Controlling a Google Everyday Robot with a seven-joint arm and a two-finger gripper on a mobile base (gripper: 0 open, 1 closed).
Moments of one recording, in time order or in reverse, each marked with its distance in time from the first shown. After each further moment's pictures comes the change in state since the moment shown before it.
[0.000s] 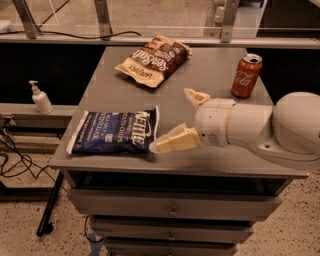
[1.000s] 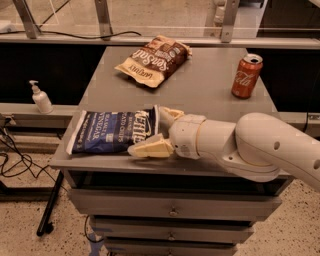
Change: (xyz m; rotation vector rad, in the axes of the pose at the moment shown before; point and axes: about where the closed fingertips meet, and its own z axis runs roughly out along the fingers) arm 0.026 0.024 0.059 -0.017 -0.030 0.096
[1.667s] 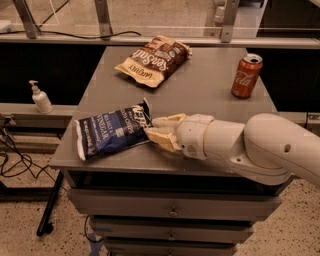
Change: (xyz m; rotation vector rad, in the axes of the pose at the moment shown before) arm 0.002 -0.008 -0.016 0.041 0.017 0.002
